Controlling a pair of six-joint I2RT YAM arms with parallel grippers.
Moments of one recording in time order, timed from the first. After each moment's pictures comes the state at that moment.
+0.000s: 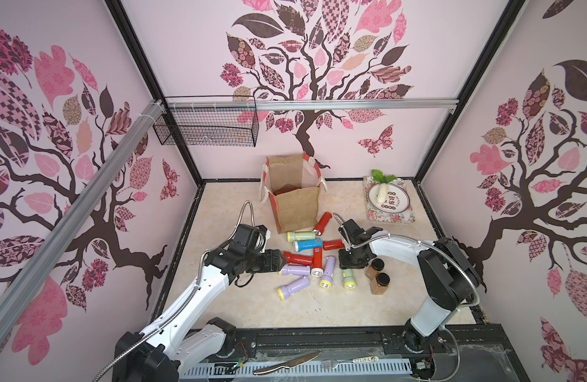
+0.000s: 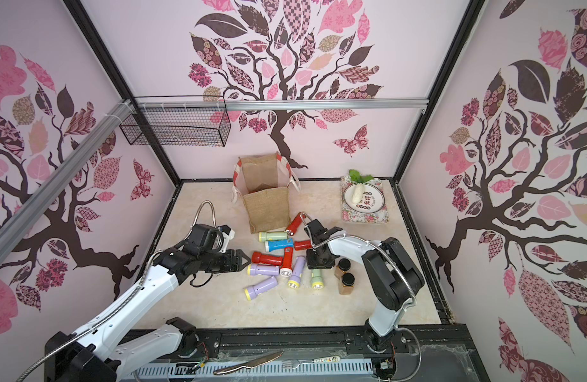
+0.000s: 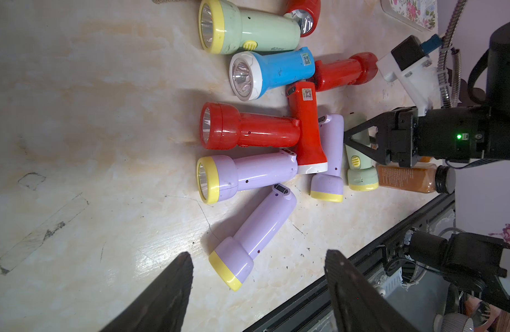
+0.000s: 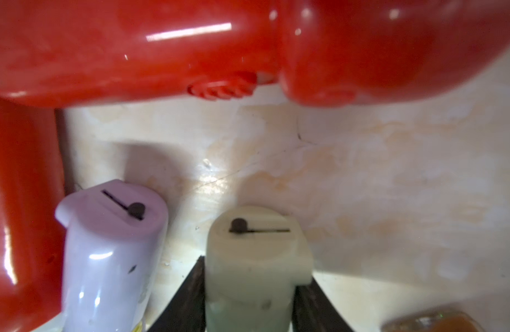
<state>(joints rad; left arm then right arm) -0.43 1.05 0.82 -0.75 0.32 -0.44 0.55 1.71 0.98 -0.65 -0.10 0.50</state>
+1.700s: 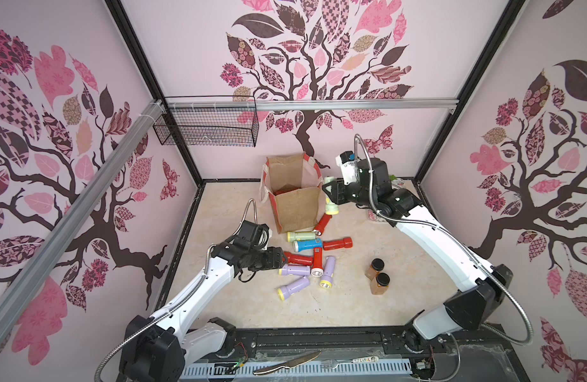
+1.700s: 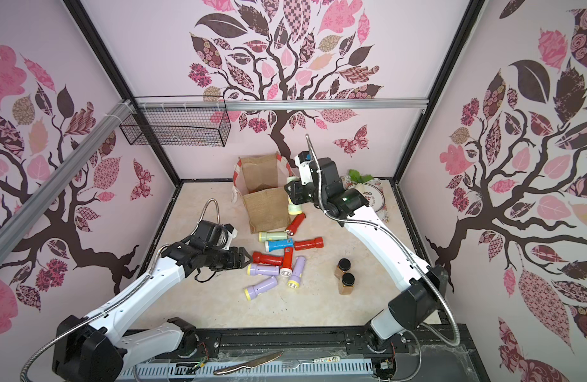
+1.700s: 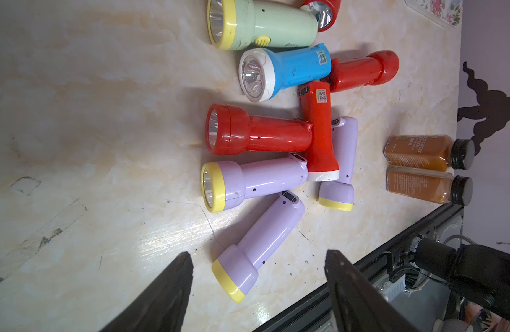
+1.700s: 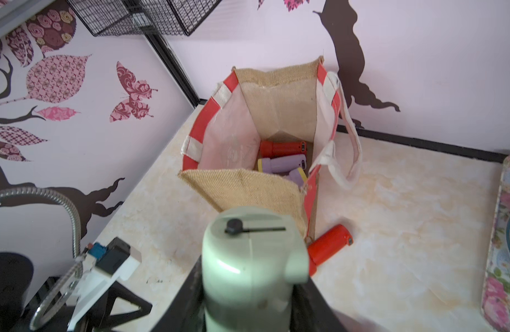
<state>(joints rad) -0.43 1.15 0.86 -0.75 0.31 -0.45 0.55 1.59 1.69 -0.52 -0.13 0.27</state>
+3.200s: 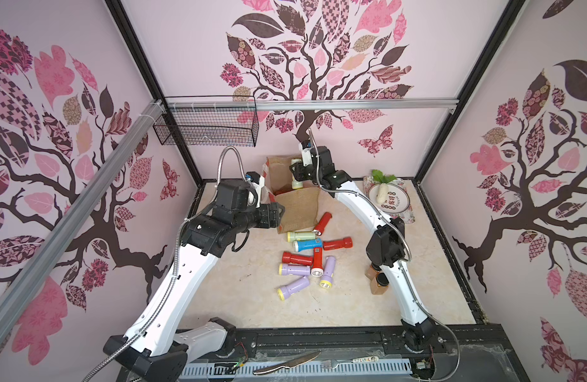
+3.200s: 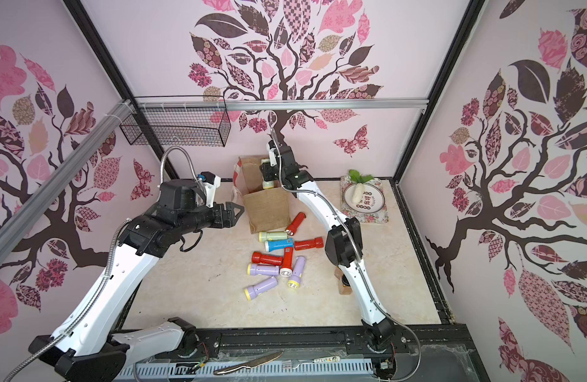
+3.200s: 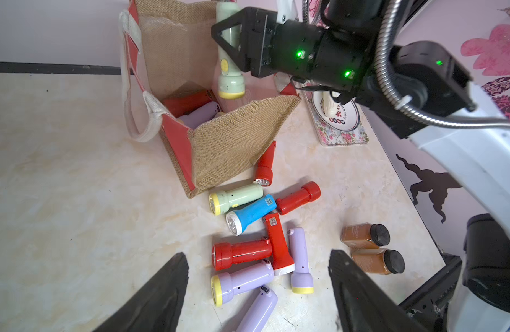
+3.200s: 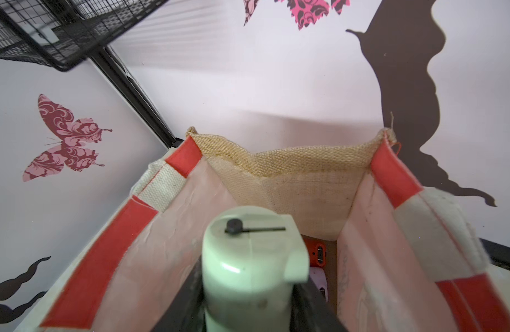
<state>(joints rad) -0.43 1.18 1.47 -0.88 0.11 -0.31 0.55 2.47 2.50 -0.38 -0.10 0.26</state>
